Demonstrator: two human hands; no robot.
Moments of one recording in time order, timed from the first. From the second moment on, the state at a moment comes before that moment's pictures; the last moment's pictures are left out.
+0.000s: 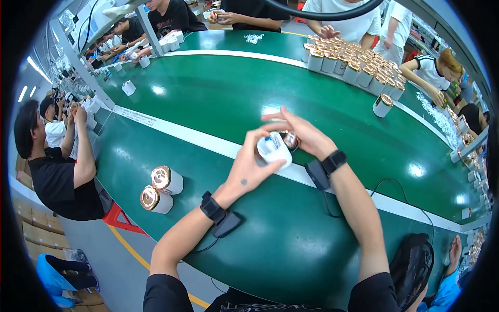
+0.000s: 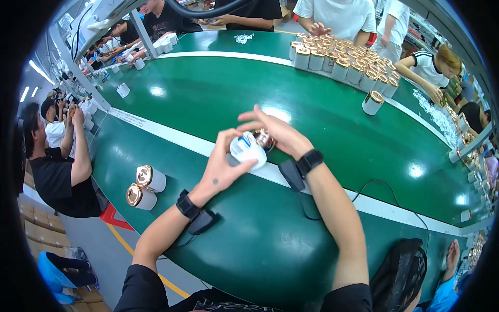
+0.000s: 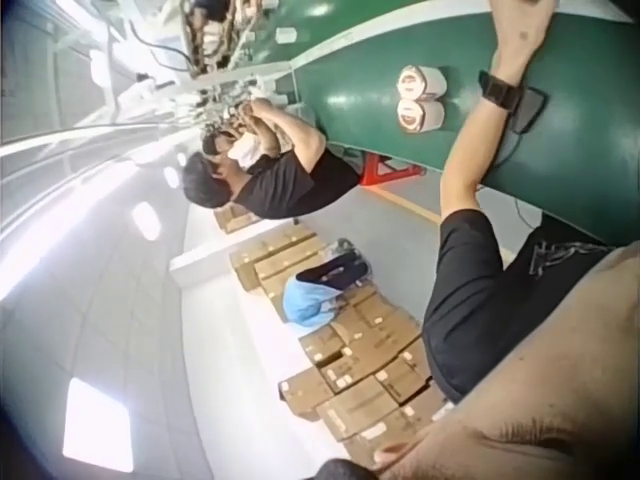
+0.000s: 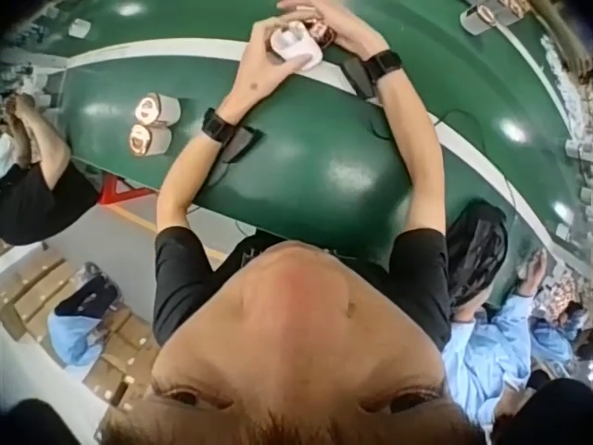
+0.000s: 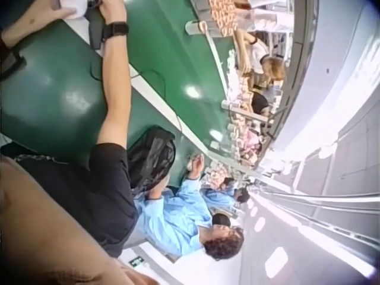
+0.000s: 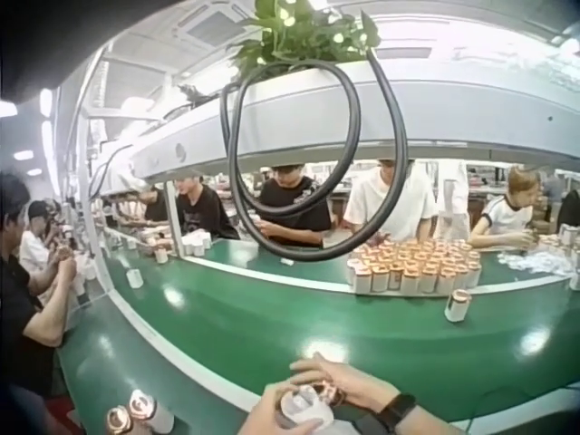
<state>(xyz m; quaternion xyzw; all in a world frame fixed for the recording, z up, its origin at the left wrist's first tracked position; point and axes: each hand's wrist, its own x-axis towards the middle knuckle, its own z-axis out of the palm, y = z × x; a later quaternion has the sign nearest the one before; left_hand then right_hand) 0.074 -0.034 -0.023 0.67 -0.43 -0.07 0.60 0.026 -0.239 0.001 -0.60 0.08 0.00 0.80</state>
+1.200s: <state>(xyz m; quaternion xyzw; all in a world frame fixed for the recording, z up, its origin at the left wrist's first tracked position) 0.046 0.001 -0.024 0.66 -0.56 -0.14 0.48 -0.093 -0.197 0.012 -0.80 0.06 -0.05 0.60</state>
